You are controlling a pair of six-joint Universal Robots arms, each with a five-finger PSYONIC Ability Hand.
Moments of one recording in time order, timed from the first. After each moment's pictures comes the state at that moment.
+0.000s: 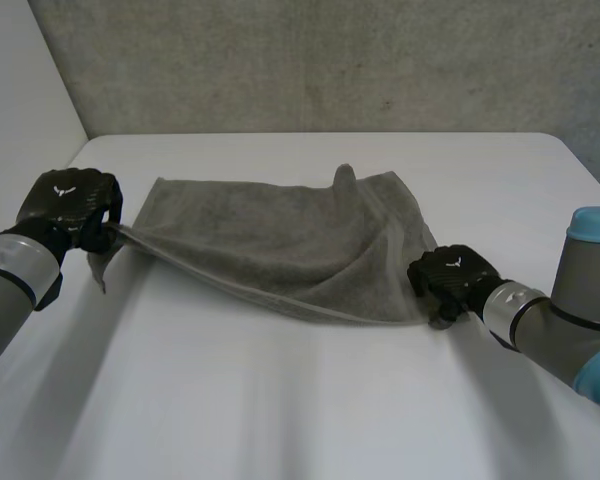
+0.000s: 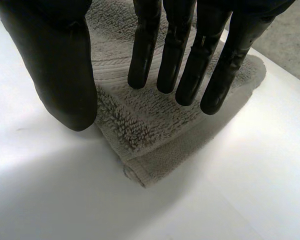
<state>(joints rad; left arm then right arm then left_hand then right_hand) 4.64 -1.75 -1.80 3.44 -1.29 3.35 1.79 -0.96 1.55 -0.10 1.16 2.64 1.25 1.35 1.34 1.36 1.12 0.74 0.75 0.75 0.75 0.57</state>
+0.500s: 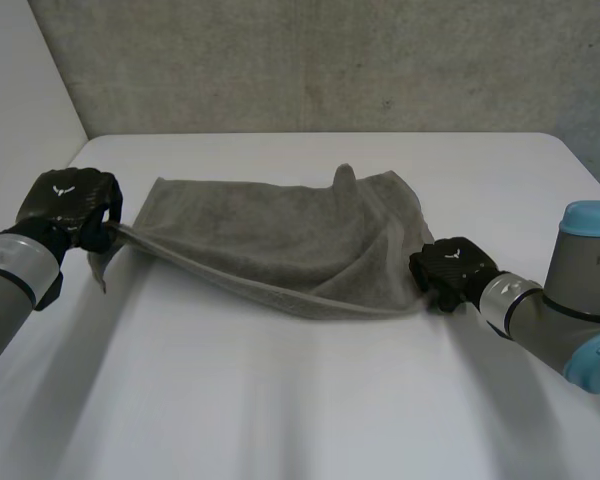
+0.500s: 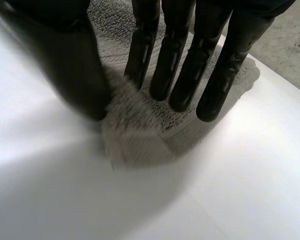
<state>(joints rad) 4.64 -1.75 -1.80 3.44 -1.29 3.34 1.79 -0.91 1.48 -0.10 1.18 2.64 1.25 1.35 1.34 1.36 1.12 1.03 1.01 1.01 1.01 0.84</state>
